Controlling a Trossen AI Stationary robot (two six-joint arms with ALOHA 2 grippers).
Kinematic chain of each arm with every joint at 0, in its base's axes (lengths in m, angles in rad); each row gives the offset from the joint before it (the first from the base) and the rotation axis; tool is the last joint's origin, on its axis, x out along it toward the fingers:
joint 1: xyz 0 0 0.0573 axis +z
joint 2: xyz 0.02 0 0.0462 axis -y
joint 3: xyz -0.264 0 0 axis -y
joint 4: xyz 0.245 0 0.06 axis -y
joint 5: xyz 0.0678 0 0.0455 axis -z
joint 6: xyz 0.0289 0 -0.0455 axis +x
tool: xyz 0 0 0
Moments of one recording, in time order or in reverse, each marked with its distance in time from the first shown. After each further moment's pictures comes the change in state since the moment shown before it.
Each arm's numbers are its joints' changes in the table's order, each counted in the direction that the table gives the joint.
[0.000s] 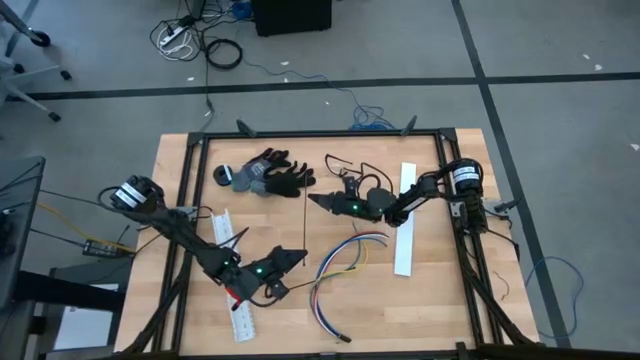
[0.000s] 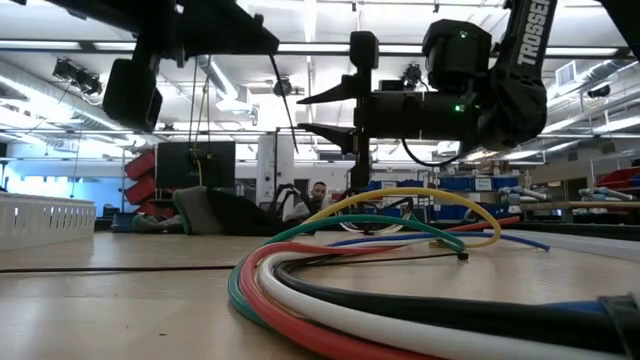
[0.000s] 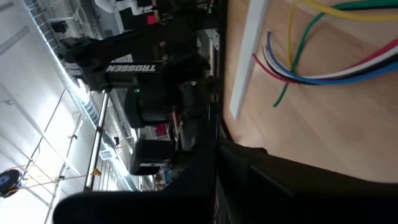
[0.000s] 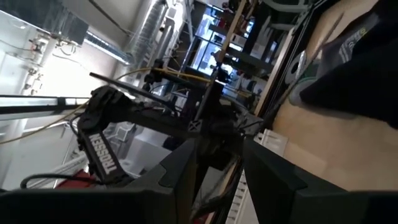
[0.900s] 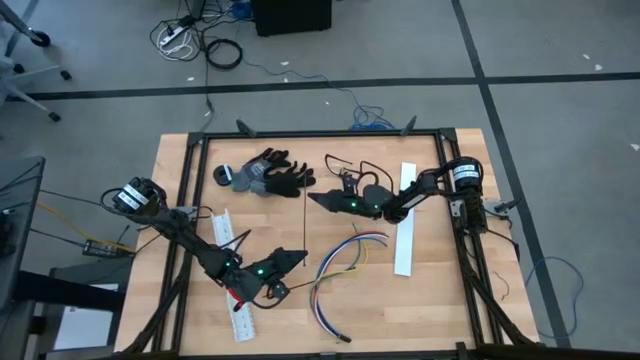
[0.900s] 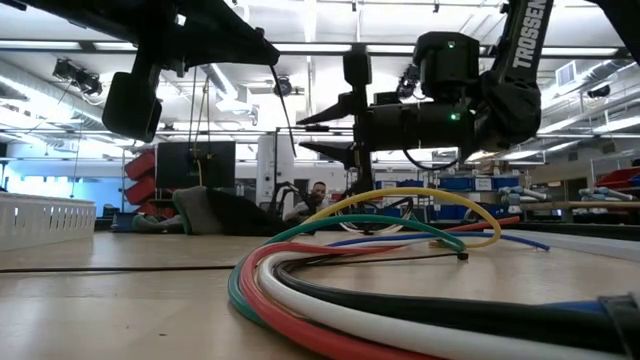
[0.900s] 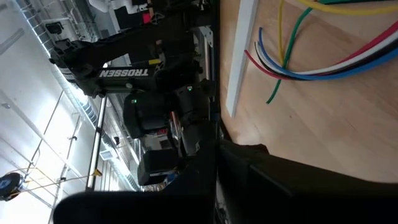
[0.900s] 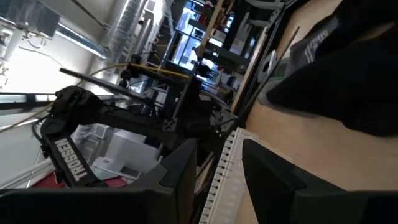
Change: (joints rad) left arm 0.000 -0.024 0.000 0.001 -0.008 0.004; right arm -0.037 0.001 0.001 -0.105 -0.028 0.011
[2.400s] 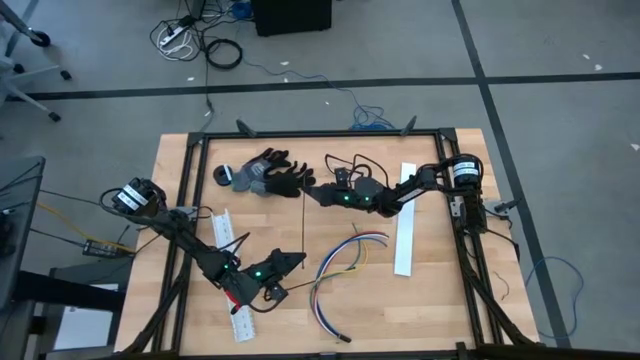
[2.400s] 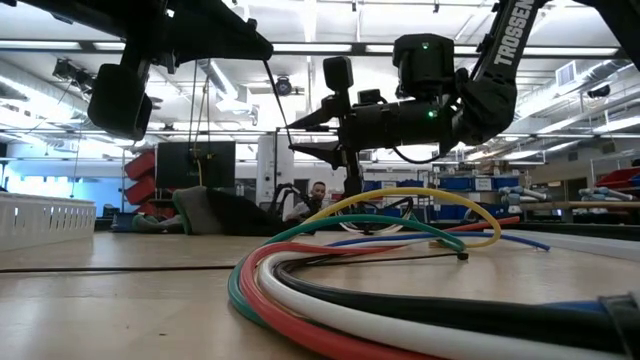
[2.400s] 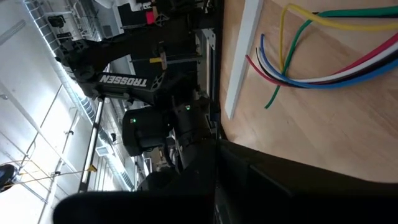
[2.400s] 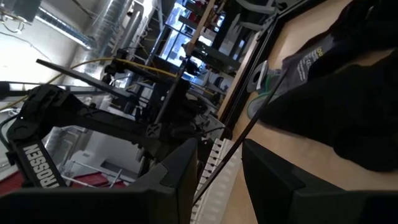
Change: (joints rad) left arm -0.024 0.000 0.000 0.000 -0.023 -0.055; right arm -0.051 0.000 0.094 -0.133 -0.039 -0.073
